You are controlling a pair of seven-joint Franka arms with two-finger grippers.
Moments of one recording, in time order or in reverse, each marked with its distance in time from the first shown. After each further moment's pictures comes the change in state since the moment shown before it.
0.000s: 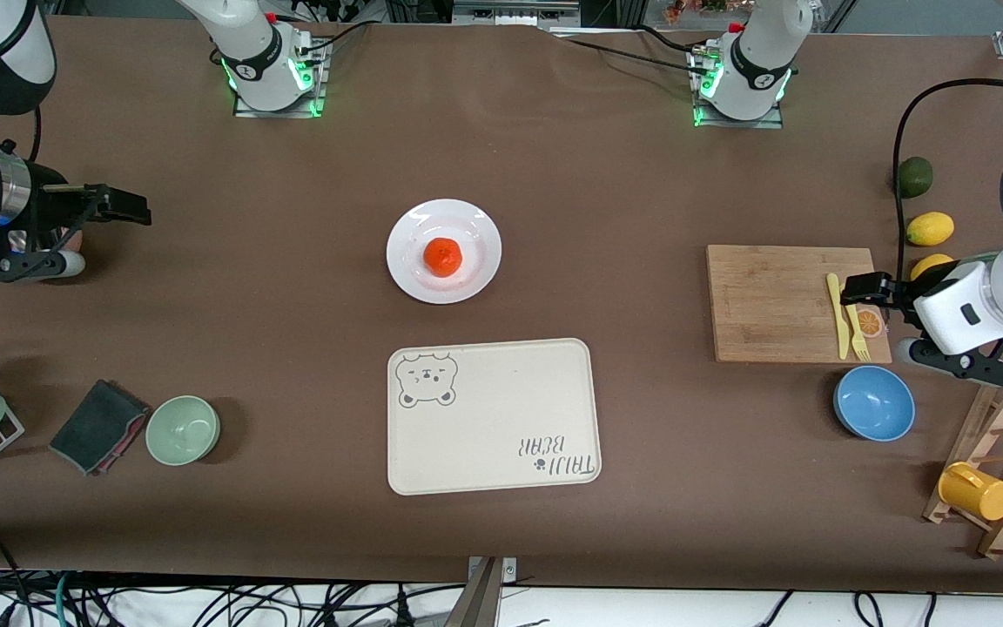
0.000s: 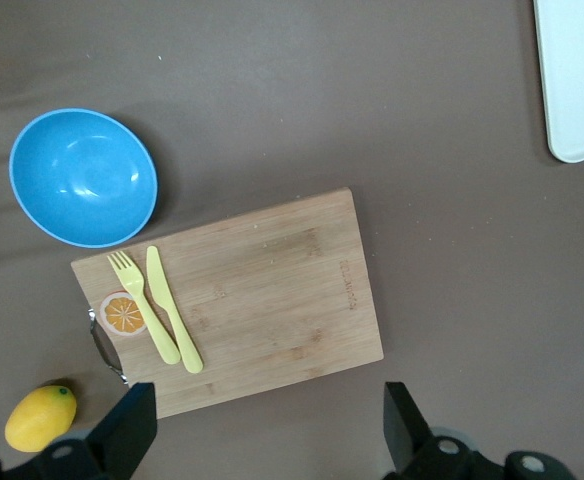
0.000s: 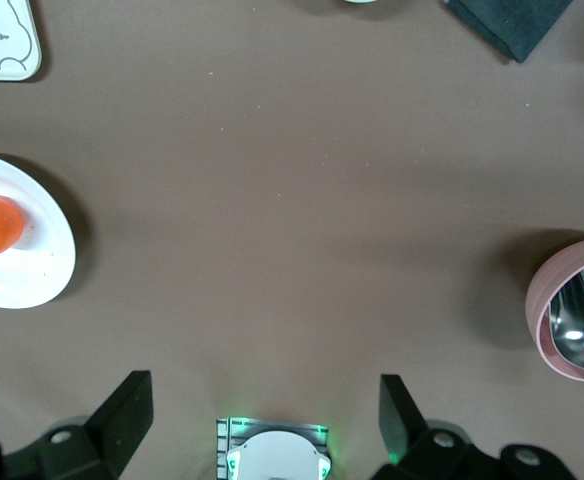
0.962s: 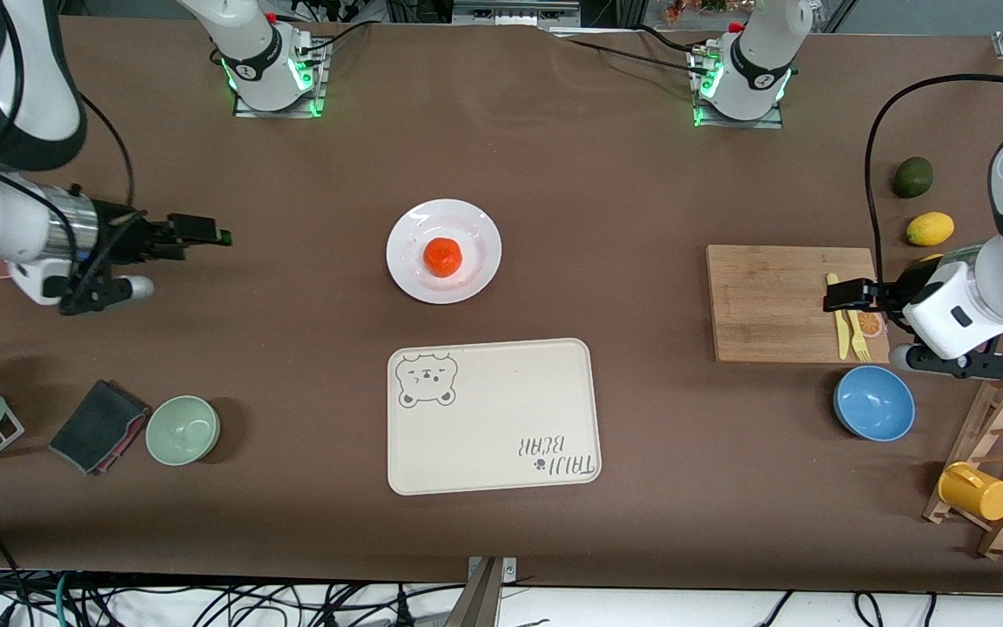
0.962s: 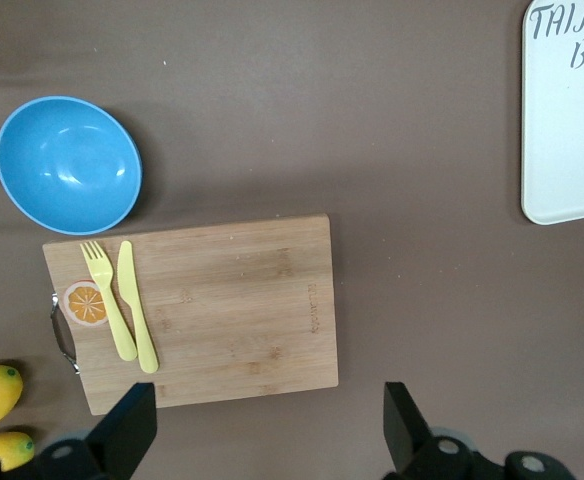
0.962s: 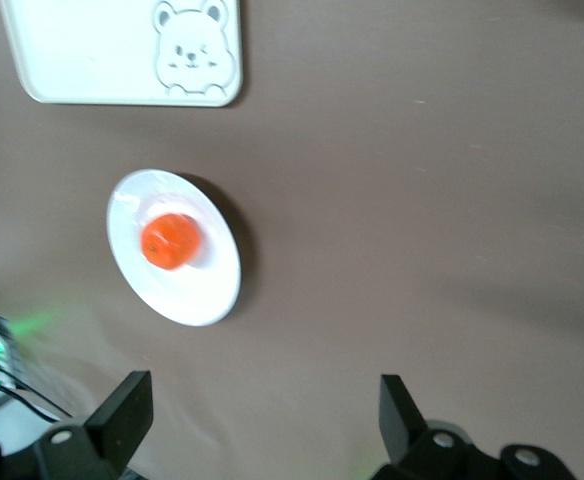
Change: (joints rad) left arm 0.075 -0.014 -0.151 -0.014 0.026 0.041 -0.227; right arm -0.010 0.032 -0.005 -0.253 0.457 0.260 -0.167
